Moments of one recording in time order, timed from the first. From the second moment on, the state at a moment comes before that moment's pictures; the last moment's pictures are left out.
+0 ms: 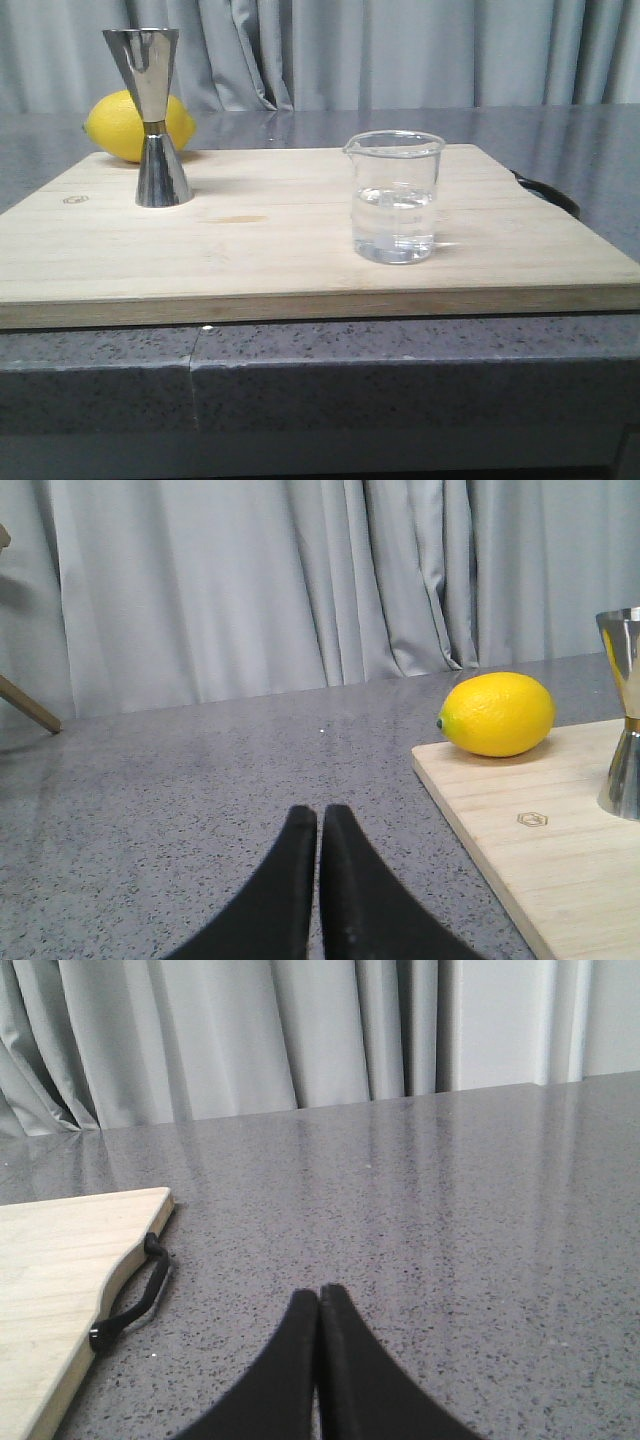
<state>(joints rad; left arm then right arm) -0.11 0.00 0.00 -0.03 -0.02 0.14 -0.07 -0.01 0.01 0.01 0.06 0.06</state>
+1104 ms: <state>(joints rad) -0.11 0.33 -0.39 -0.59 0.42 0.40 -0.07 0.38 -0.53 0.29 0.58 0.02</state>
